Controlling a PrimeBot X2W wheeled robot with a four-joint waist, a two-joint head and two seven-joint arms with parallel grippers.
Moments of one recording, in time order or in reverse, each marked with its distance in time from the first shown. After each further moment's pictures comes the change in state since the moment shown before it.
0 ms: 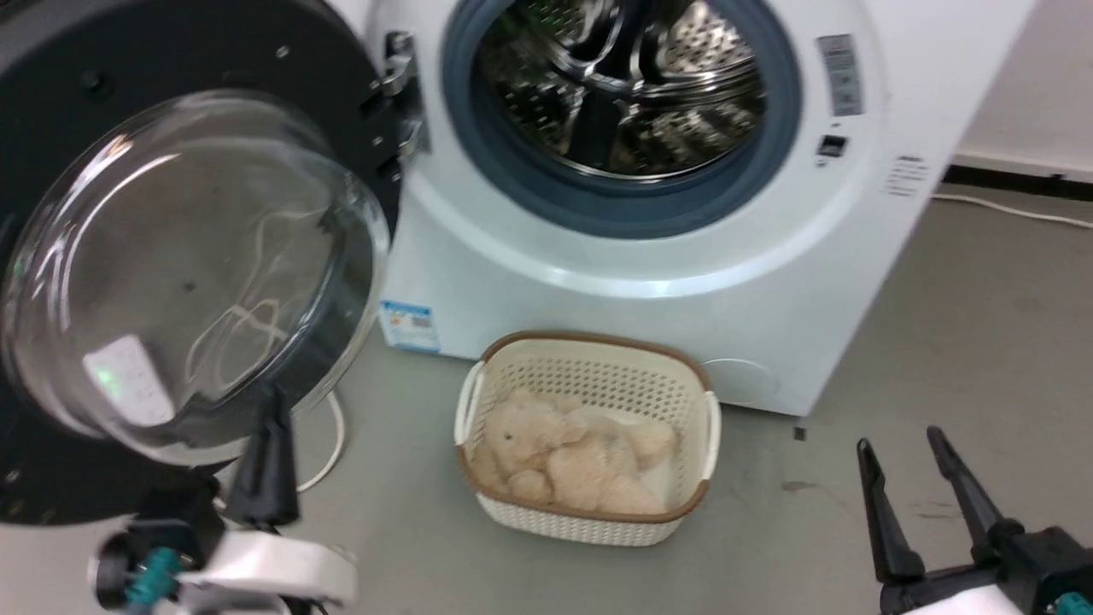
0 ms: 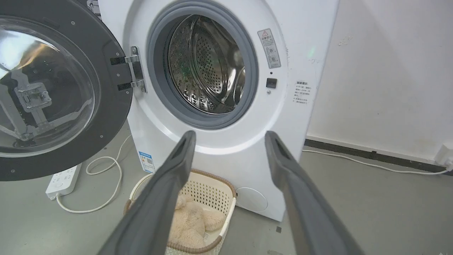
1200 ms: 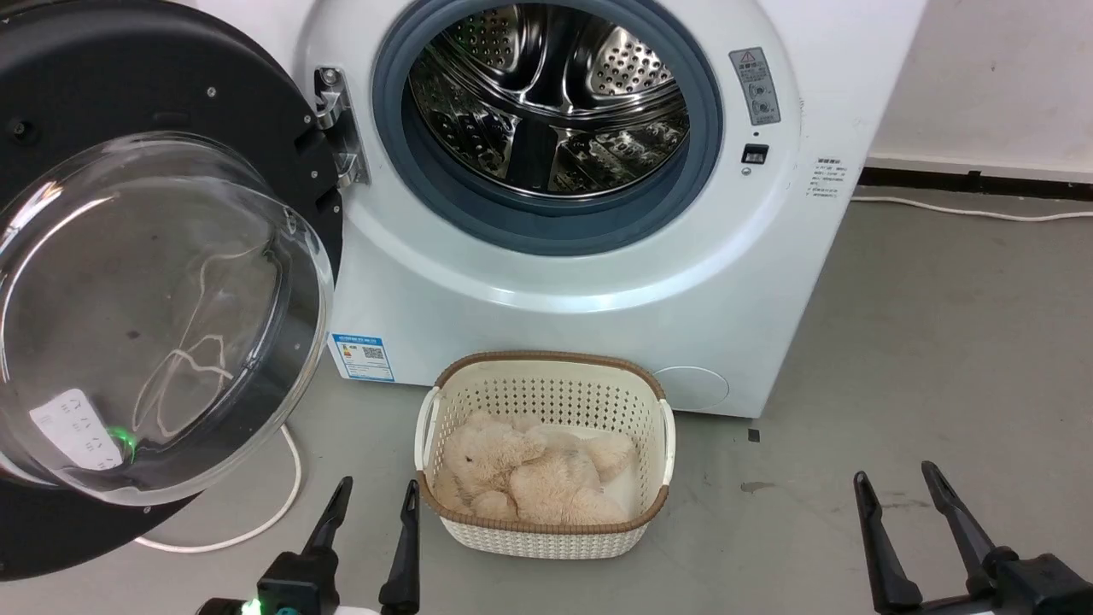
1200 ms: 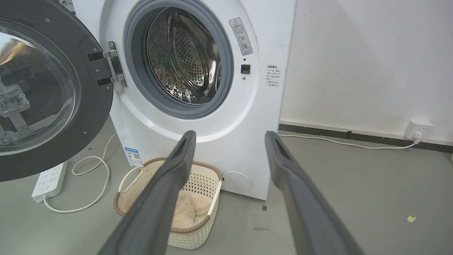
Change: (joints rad) left arm 0.102 -0.065 -0.151 0.087 0.120 0.030 0.016; right arm 0.047 0.000 0.003 0.041 0.019 0.000 -0.016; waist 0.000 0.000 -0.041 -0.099
